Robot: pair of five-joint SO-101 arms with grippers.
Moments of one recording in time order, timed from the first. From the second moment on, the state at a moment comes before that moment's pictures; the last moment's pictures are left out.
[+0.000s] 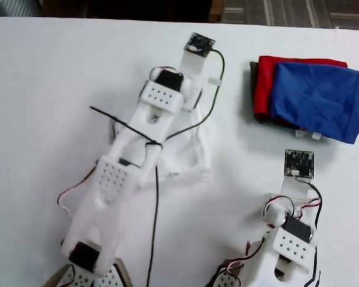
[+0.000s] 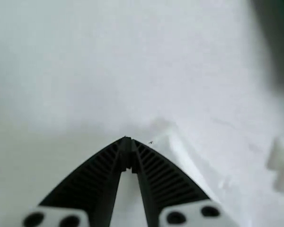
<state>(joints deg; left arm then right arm) 18.1 60.7 -63.7 74.2 1.7 25.8 -66.7 89.5 42.9 23.3</state>
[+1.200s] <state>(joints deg) 21.4 78.8 -93.0 88.5 1.7 24.1 -66.7 89.5 42.9 23.3</state>
